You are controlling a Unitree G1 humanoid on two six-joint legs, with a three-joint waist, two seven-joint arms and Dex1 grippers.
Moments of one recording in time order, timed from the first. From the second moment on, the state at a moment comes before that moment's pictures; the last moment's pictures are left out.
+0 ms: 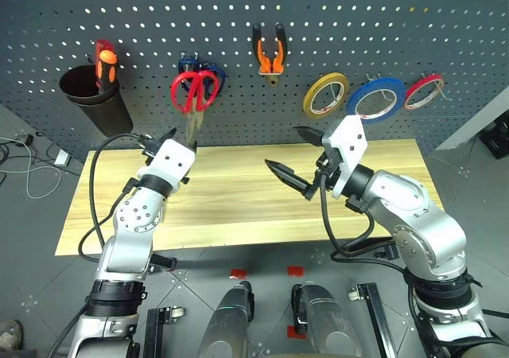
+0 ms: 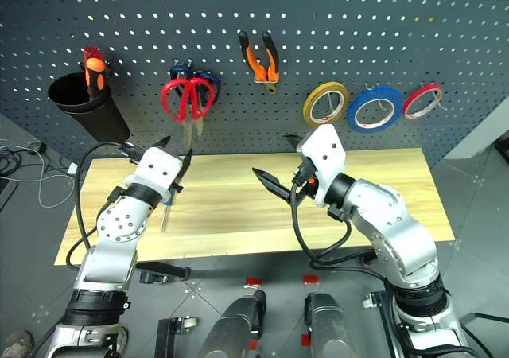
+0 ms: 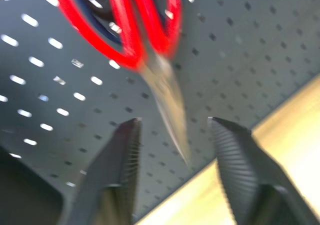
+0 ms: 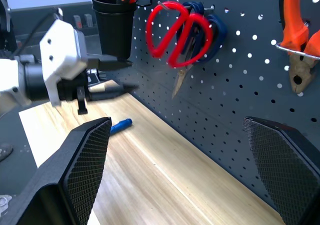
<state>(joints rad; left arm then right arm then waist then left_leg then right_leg) -0.28 0.46 0.05 -0.03 0.21 0.06 -0.24 -0.46 -0.35 0.14 -0.55 0.37 0.67 0.49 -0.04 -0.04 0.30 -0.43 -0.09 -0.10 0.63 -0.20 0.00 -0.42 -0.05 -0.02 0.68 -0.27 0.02</state>
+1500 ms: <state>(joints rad) -0.72 0.57 0.20 1.06 -0.07 0.27 -0.42 -0.73 -0.16 0.49 -0.45 0.32 1.13 0.37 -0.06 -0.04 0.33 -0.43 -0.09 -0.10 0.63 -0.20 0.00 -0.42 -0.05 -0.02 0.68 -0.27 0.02</state>
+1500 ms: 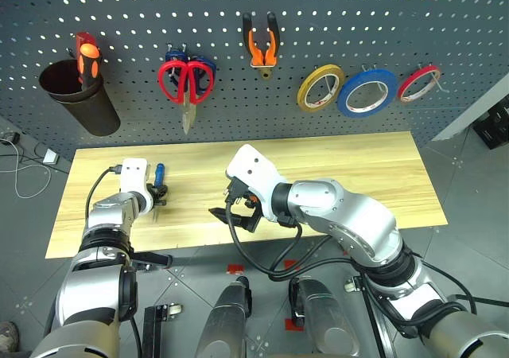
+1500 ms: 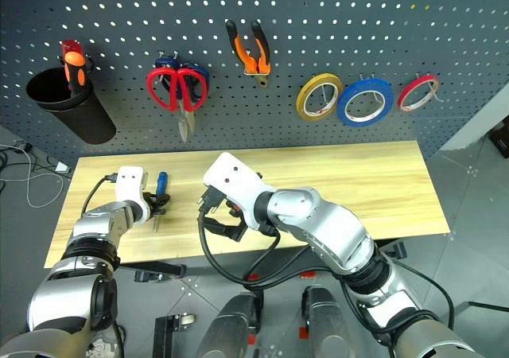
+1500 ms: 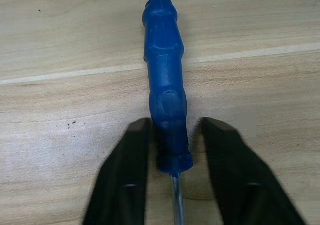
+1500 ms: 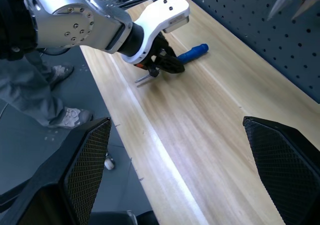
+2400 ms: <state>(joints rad) 0.04 0.38 0.37 -0.19 0.11 0.00 0.13 -0.63 -0.24 0.39 -0.55 0.27 0.84 0.46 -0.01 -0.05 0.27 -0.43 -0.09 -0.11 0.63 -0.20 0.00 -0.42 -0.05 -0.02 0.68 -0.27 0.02</state>
